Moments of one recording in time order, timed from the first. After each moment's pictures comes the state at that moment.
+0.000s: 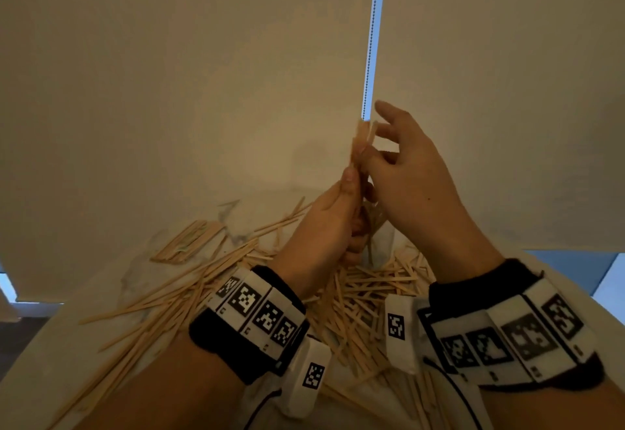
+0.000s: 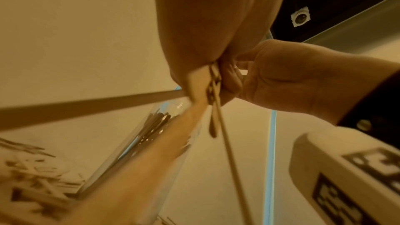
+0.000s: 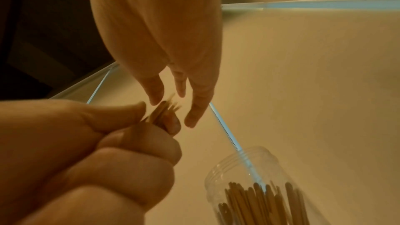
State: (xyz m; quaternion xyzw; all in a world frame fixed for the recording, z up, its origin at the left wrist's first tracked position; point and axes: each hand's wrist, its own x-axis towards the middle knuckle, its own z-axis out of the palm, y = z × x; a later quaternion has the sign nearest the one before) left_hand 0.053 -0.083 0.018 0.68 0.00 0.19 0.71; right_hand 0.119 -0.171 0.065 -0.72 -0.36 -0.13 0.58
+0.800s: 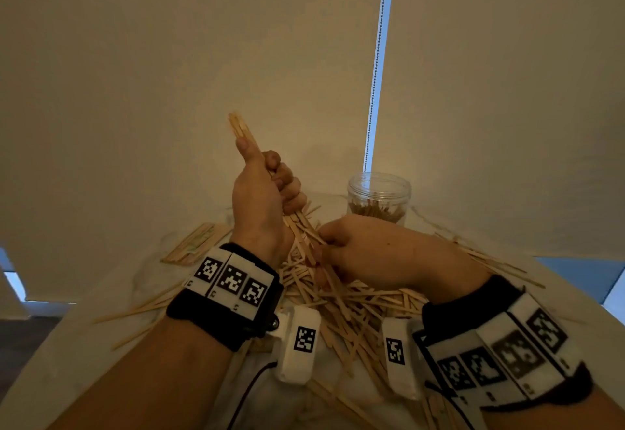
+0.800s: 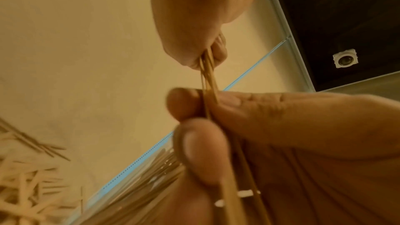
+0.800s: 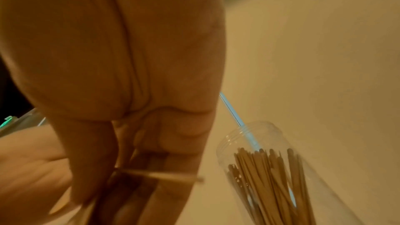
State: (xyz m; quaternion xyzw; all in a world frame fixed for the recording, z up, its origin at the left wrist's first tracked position) left_hand 0.050 -0.024 0.042 0.38 0.05 0.42 0.82; right_hand 0.097 -0.160 0.048 -0.80 -0.54 0.15 0.21
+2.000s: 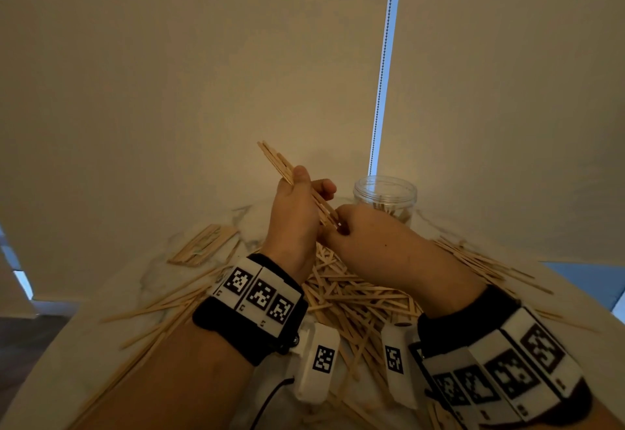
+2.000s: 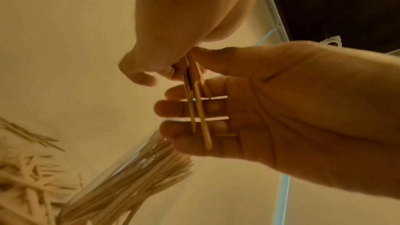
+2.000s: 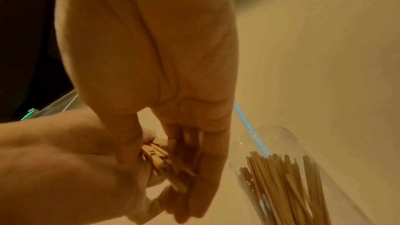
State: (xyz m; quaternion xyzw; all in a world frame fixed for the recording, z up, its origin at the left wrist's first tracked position) left_hand 0.057 -0.049 0.031 0.51 0.15 0.39 0.75; right_hand 0.096 -0.152 0.040 -0.85 -0.45 0.04 0.28
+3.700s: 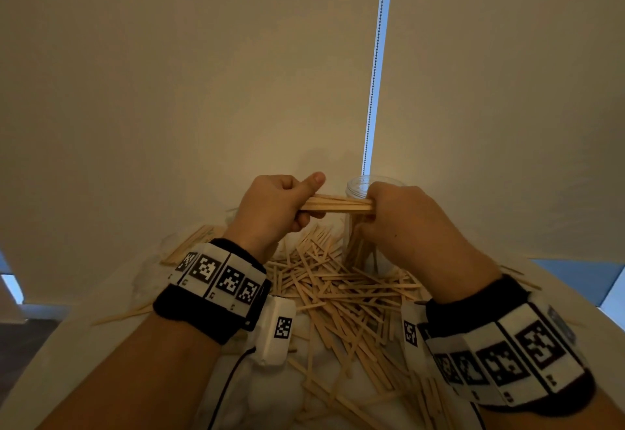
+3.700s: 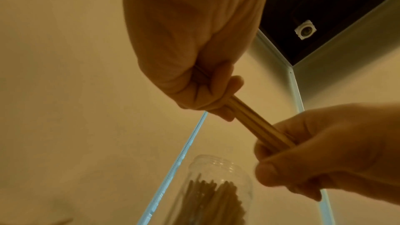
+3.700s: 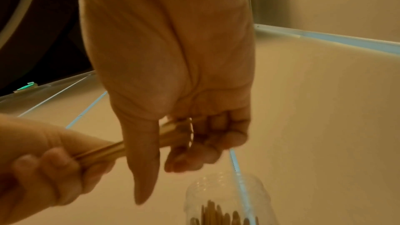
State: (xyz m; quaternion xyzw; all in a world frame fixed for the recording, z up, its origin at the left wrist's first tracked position) left_hand 0.043 -0.016 0.034 0.73 0.14 0.33 0.58; right_hand 0.126 -0.170 0.041 -0.89 -0.37 -0.18 0.18
